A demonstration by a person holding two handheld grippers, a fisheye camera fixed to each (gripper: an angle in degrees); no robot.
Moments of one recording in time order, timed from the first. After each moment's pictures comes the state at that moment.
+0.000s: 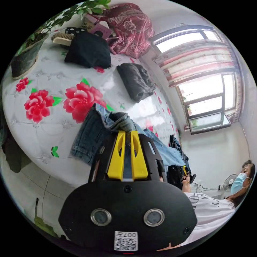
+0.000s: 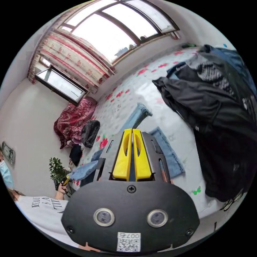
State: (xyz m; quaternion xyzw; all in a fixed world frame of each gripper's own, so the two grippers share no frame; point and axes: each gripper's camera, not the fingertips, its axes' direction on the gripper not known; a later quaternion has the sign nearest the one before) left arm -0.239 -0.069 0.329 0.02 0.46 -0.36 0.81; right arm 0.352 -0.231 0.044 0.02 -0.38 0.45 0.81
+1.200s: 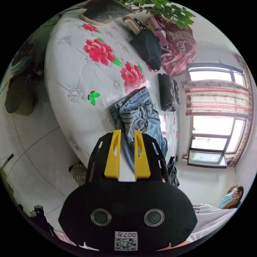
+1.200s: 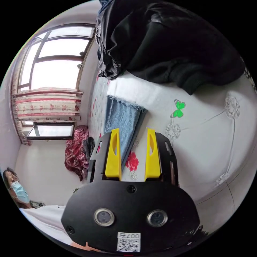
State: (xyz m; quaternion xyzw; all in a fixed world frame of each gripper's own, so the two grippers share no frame) left arm -0.227 0.071 0.405 0.03 0.44 -0.55 0.71; right arm 0.290 0.033 0.112 -0.01 -0.41 0.66 0.63
